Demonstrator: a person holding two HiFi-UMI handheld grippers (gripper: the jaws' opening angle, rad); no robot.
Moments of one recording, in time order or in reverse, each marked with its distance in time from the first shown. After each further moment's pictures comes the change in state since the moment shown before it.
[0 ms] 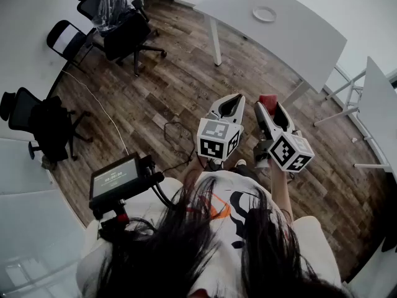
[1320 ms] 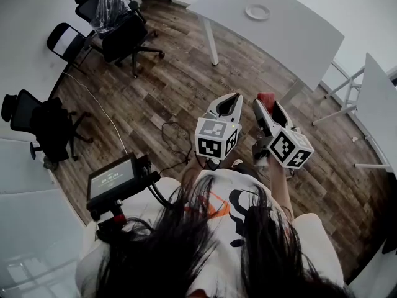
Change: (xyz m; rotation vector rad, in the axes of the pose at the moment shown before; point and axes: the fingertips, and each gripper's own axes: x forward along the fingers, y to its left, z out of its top) left arm 0.047 -0.023 -0.010 0.003 0.019 0.031; right arm 0.004 -0.058 0.013 0.069 0.027 0.006
